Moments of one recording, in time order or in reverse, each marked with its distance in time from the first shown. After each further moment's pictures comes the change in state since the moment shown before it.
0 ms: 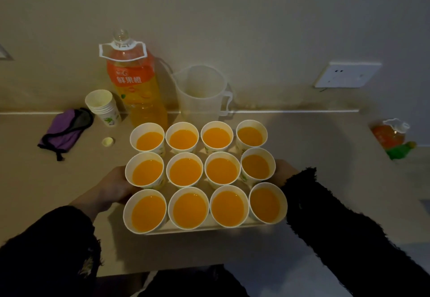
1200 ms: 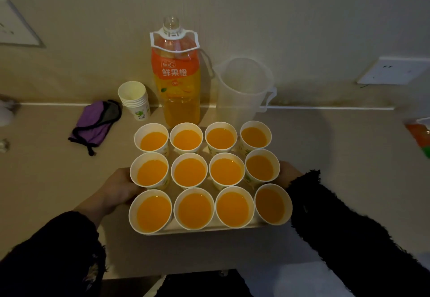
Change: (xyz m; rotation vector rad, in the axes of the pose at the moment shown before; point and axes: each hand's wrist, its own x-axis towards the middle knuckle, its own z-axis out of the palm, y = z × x) left_hand 0.025 -0.074 -0.076 0.018 0.028 -0.027; right_hand 0.031 -0.042 0.085 0.024 -0.074 0.071
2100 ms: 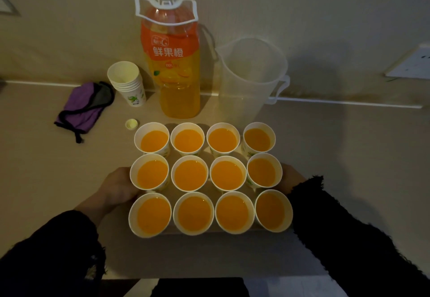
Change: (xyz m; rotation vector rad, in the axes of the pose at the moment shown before) left_hand 0.029 -0.021 0.029 0.160 0.031 -0.032; right_hand 0.045 0.043 0.001 -0.030 -0.088 0.024
